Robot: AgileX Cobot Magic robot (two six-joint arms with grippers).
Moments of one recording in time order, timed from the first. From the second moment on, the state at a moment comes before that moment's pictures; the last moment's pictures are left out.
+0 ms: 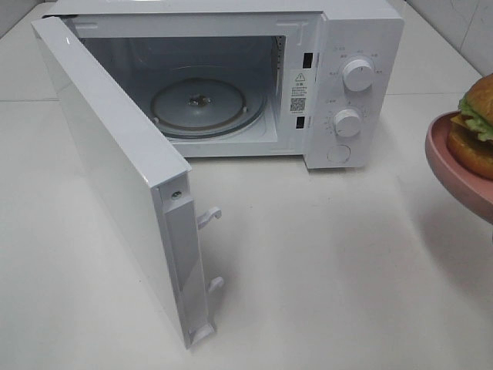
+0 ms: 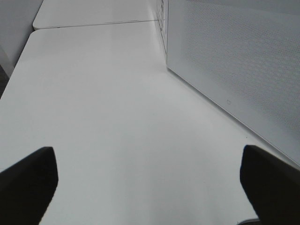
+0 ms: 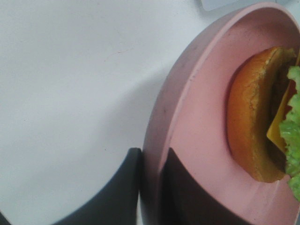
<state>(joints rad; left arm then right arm) 0.04 -0.01 -0.52 -0.13 1.08 0.16 0.66 0.80 -0.45 -0.62 0.75 -0.08</state>
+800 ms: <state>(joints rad) 0.04 -0.01 -0.52 -0.13 1.08 0.16 0.66 0.95 -0.45 -0.81 0.91 0.43</state>
